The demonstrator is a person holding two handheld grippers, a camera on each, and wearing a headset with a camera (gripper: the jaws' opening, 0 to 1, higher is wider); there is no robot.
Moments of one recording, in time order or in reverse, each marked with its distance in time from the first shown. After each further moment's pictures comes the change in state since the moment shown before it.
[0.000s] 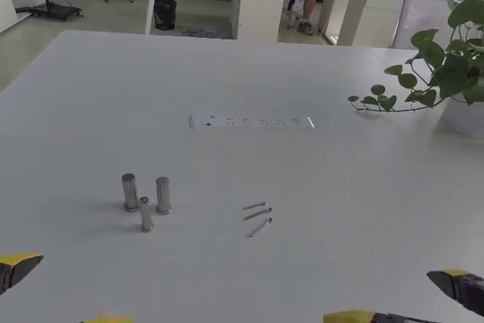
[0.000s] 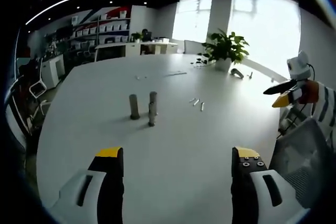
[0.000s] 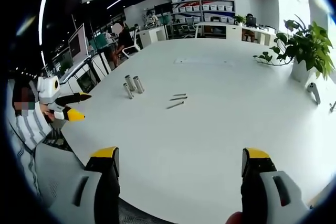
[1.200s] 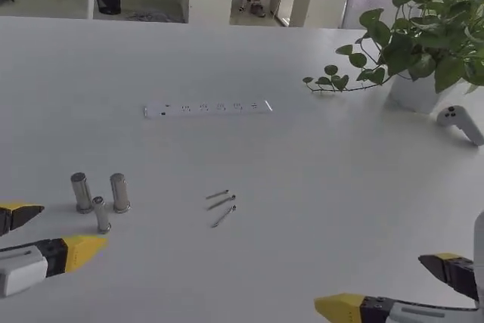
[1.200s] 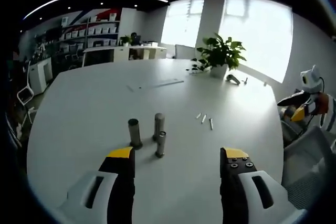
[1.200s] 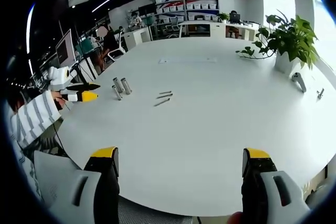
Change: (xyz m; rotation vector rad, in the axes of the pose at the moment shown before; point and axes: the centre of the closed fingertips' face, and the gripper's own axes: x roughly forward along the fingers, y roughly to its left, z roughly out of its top) left arm 0.064 0.029 0.046 0.045 -0.025 -0.101; right arm -0.020 -0.015 -0.011 0.077 0.012 -0.105
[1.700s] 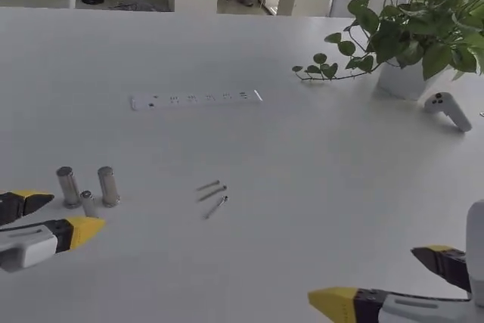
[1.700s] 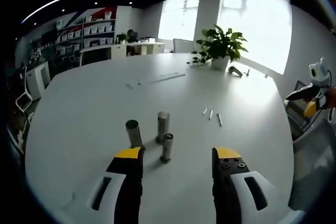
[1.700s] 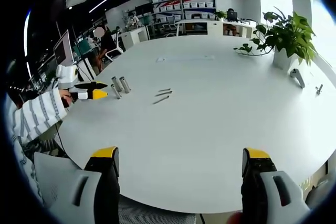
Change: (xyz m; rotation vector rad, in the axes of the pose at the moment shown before) left arm 0.033 0.018 -0.010 0.040 0.055 0.001; right arm 0.000 0.004 -0.007 0.019 0.013 -0.009
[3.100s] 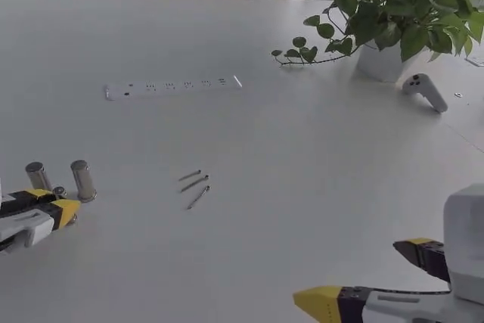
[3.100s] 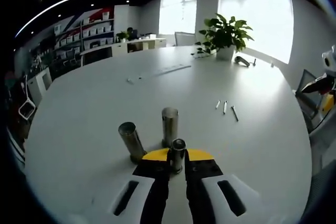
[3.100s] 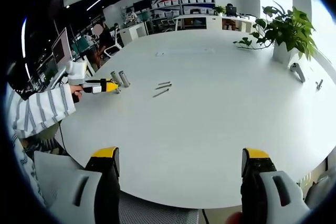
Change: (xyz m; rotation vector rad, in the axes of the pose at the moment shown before) left arm 0.040 0.011 -0.009 0.065 0.036 0.056; right arm -0.002 -0.001 -0.016 0.015 0.039 -0.001
